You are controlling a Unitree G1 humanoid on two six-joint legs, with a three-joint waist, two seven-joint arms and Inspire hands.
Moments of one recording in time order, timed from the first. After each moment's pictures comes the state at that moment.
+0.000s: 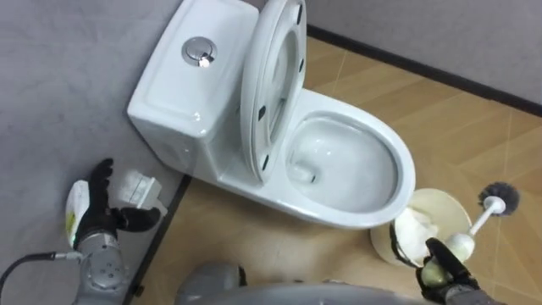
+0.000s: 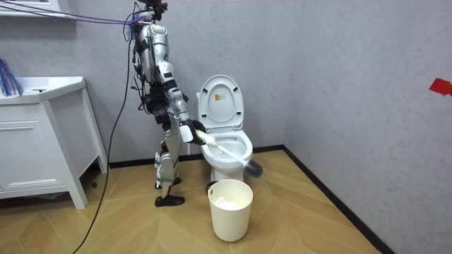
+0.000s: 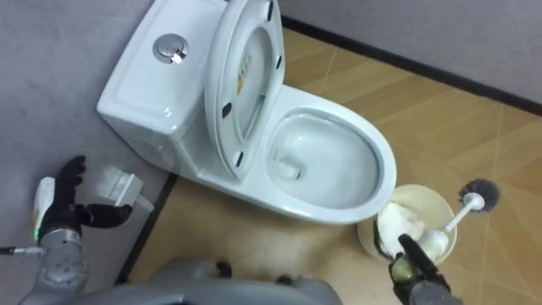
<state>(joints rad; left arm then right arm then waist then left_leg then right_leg) 0.35 0.26 0.02 0.33 0.30 -0.02 0.43 0.04 -0.30 -0.06 1.24 1.24 0.00 -0.08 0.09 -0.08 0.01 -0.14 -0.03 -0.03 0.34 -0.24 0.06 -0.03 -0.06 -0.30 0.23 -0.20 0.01</state>
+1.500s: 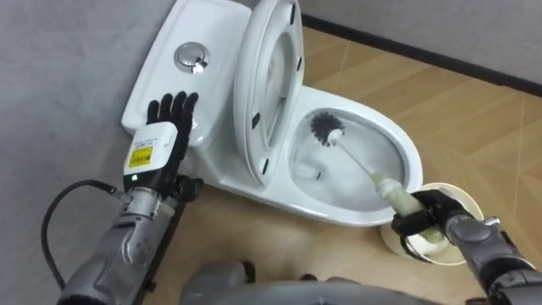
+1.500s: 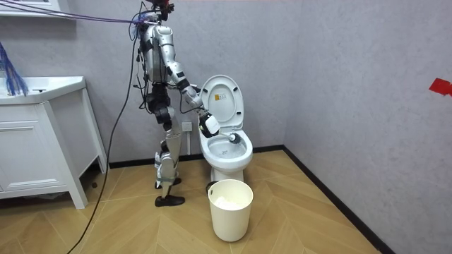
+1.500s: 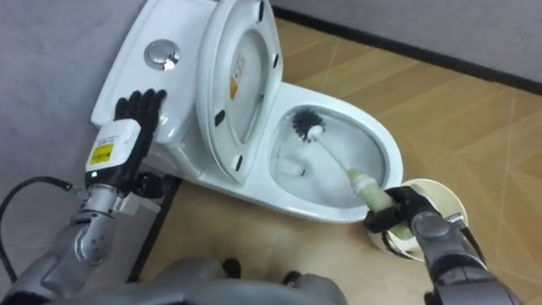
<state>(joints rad) 0.15 0.39 -0.24 0.41 0.79 -0.23 0.36 -0.20 -0.41 0.13 1.22 -0.33 -0.09 0.08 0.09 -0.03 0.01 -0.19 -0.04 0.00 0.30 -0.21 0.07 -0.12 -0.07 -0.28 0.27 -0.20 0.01</state>
